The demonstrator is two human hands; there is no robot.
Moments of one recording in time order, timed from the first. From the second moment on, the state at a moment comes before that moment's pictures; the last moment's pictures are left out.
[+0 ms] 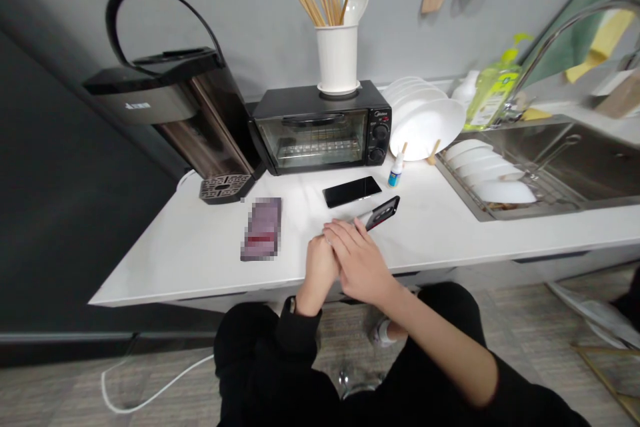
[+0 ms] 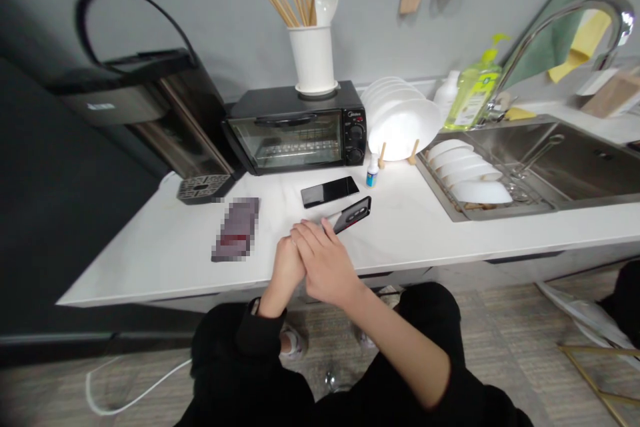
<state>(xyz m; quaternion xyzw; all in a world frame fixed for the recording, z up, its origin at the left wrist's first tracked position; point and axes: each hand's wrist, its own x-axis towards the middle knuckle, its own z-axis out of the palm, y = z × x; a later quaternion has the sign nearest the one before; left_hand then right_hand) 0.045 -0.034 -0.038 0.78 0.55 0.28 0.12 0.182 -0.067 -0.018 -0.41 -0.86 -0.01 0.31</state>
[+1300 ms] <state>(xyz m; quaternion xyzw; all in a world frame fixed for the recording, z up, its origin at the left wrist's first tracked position) 0.046 -0.036 -0.035 0.77 0.57 0.27 0.14 0.208 -0.067 -0.024 -0.46 -0.83 -0.04 0.30</state>
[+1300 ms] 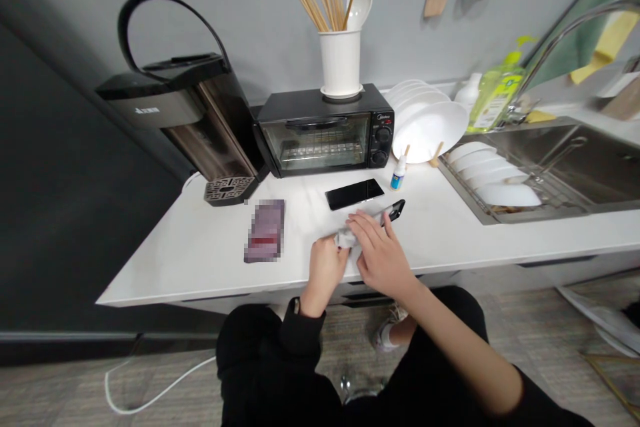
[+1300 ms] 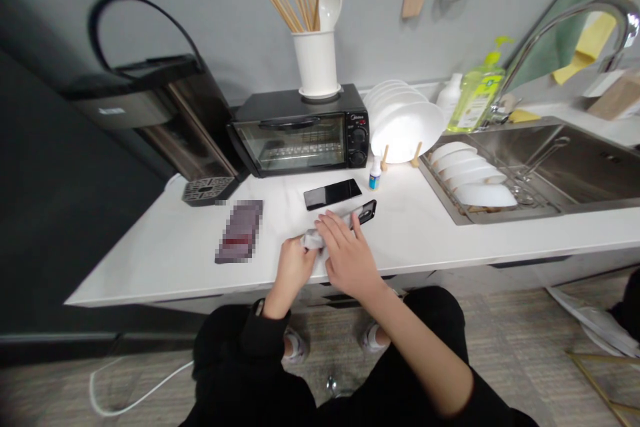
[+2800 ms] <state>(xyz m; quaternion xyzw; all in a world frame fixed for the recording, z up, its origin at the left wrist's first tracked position) 0.049 -0.040 -0.029 0.75 0.56 0.32 0.17 0.248 -0.034 -0.024 -0.60 -0.73 -0.08 0.33</state>
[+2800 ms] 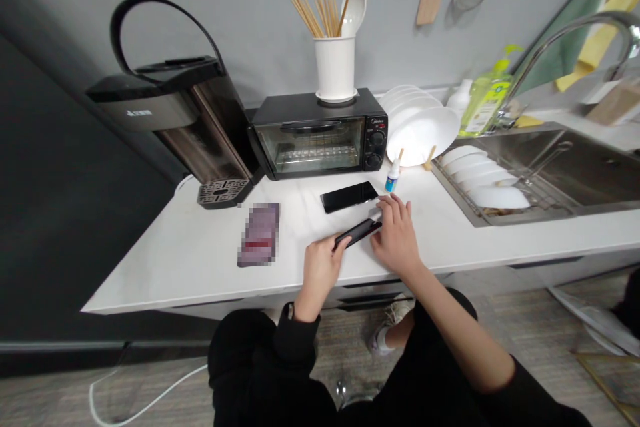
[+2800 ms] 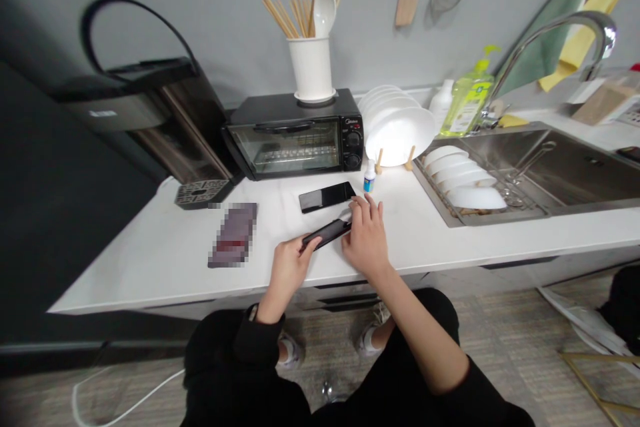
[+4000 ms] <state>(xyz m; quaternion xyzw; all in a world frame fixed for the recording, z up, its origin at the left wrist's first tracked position) 0.045 -0.039 -0.033 0.78 0.54 0.29 0.14 0.228 -0.043 -0.014 -0.44 -0.84 -0.06 0.31</state>
